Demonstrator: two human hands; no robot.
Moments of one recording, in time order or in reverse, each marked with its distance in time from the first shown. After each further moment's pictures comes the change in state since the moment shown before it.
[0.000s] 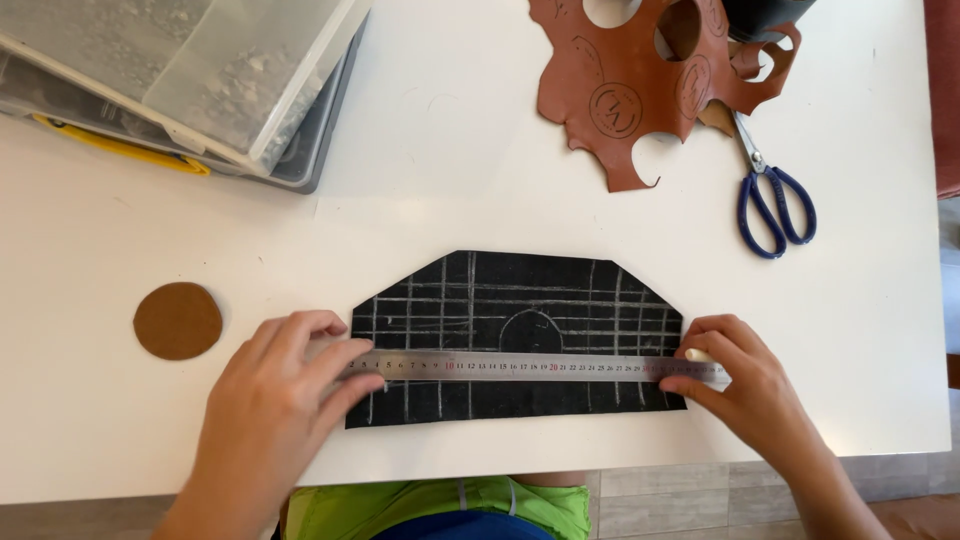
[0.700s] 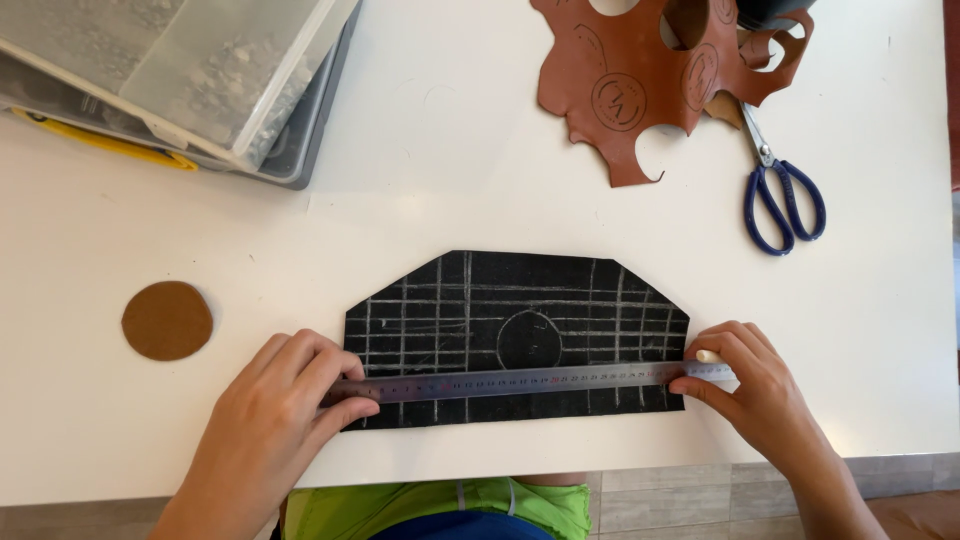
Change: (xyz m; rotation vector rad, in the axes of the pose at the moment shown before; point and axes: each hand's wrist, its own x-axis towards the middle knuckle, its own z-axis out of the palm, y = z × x) left_hand -0.012 -0.004 0.007 -0.177 -0.170 -0.076; right_hand -0.006 0.013 0.004 -0.009 0.009 -0.030
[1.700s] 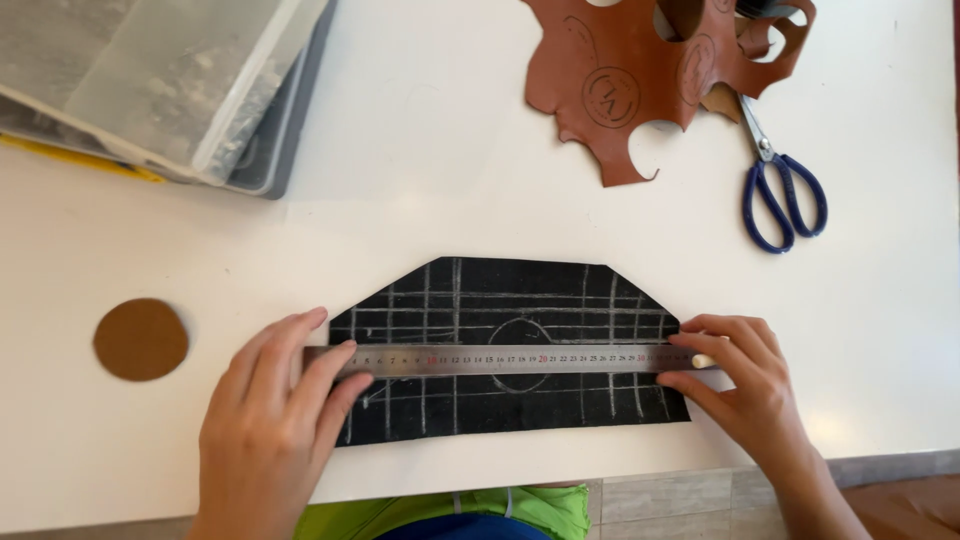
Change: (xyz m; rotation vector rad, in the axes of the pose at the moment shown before) left_hand 0.017 0.029 0.002 0.378 0.405 0.138; right_hand 0.012 -0.011 0.005 -0.089 0.212 -0.246
